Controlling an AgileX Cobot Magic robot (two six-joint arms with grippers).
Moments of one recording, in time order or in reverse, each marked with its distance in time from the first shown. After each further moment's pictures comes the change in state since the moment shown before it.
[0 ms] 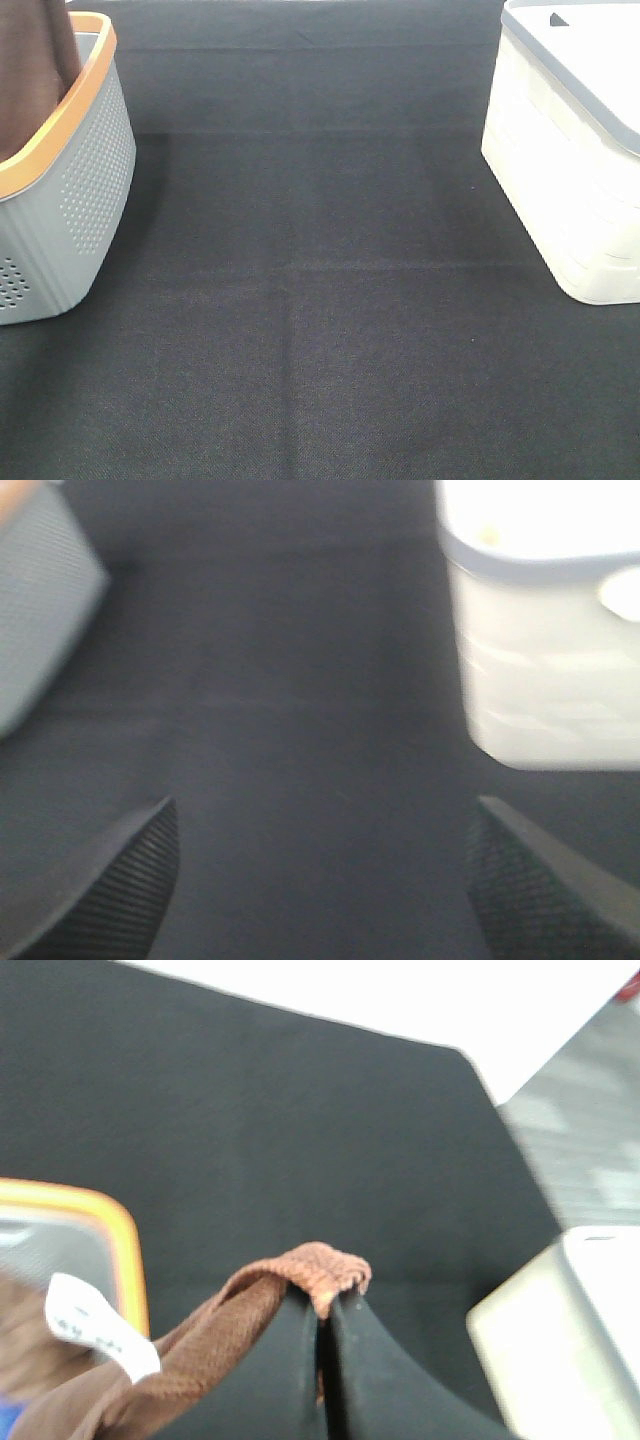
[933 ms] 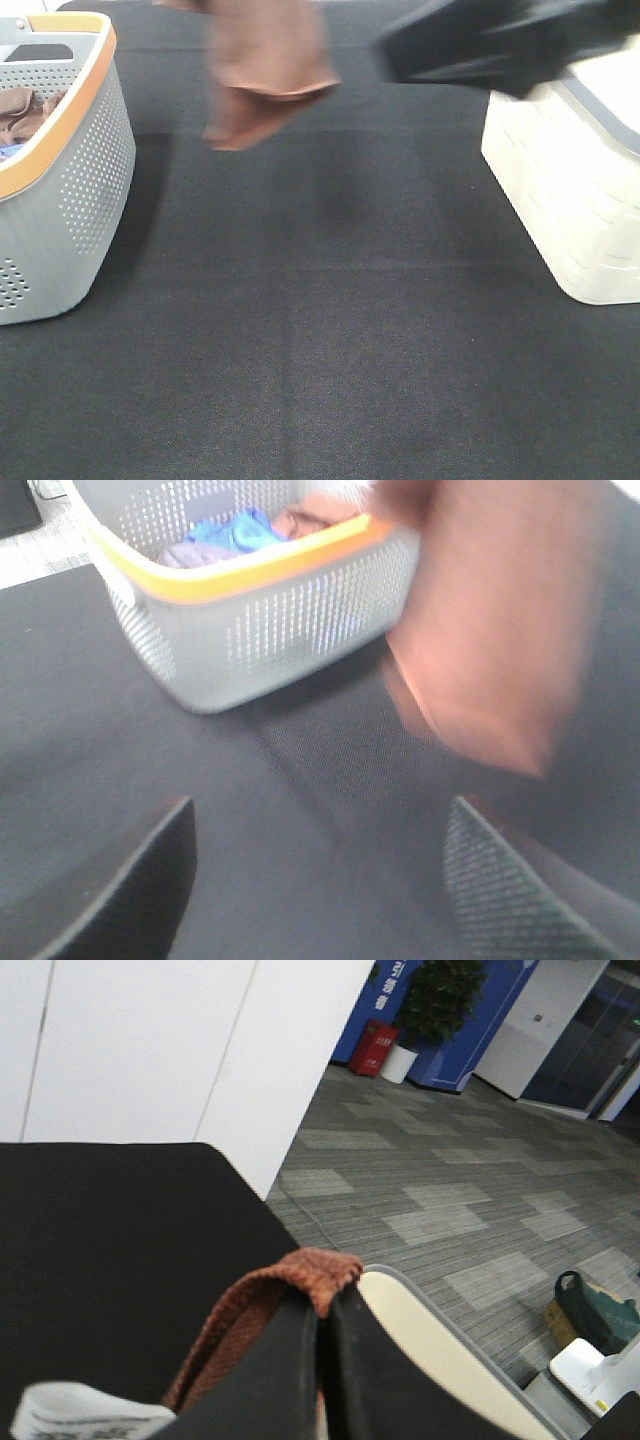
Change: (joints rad) left arm -0.442 0.001 0.000 -0.003 -0.371 0.018; right arm 0.619 0.986 -0.438 0.199 -0.473 -0.651
